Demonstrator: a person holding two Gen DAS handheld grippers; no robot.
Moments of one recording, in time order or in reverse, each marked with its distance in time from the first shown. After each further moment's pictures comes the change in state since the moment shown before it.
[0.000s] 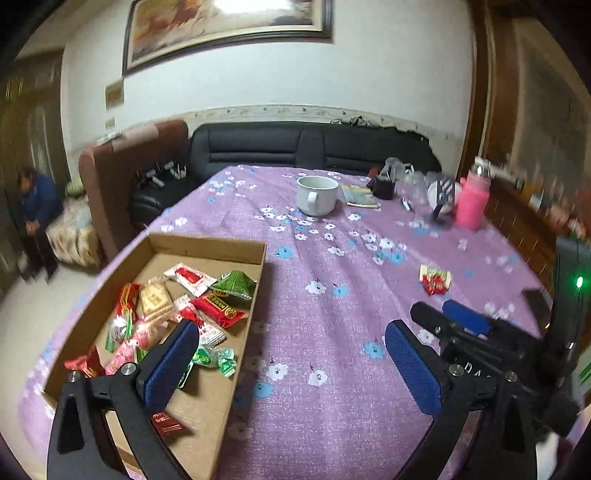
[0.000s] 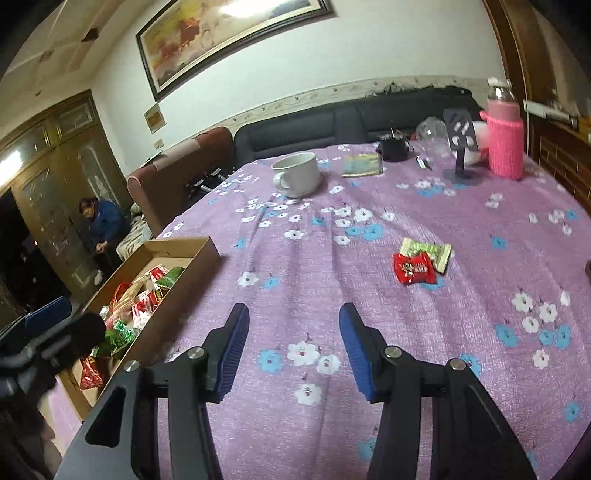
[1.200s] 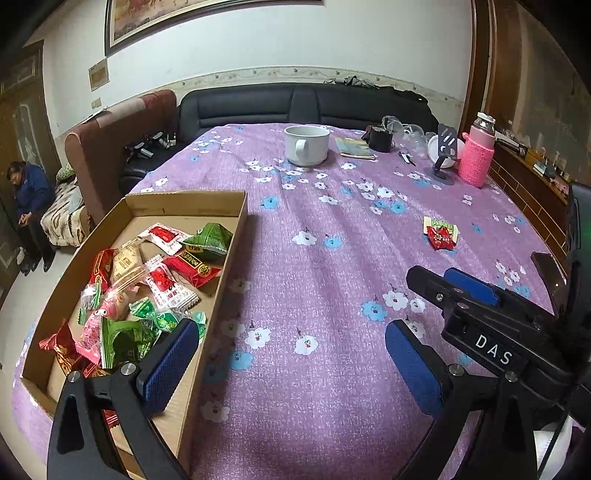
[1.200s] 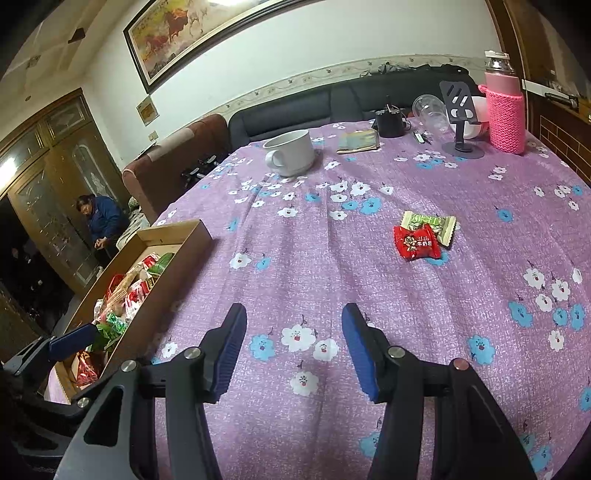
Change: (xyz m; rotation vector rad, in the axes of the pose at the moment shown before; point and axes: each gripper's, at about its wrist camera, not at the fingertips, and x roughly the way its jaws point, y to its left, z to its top) left arm 0.035 -0.013 -0.022 0.011 0.161 -0.022; right arm 0.013 -0.005 -0.007 0.029 0.061 -0.002
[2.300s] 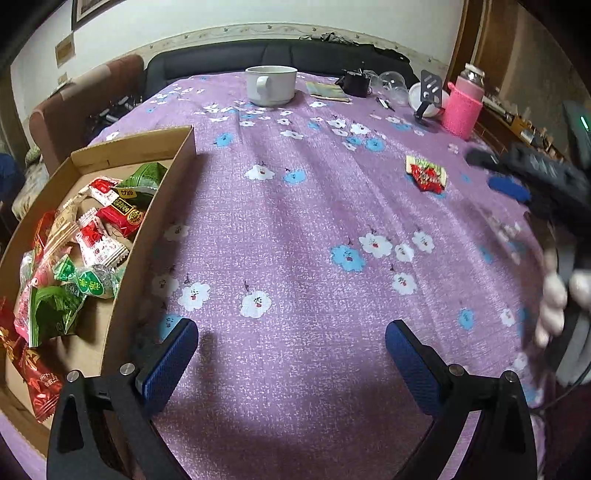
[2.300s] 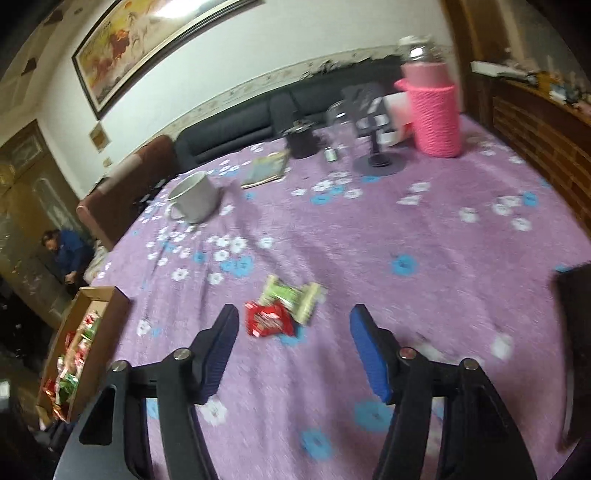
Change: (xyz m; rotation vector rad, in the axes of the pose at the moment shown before) left arm 0.046 -0.025 -0.024 0.045 0.174 -0.086; right arm 0.007 -0.110 0.066 0.131 0.009 -0.095
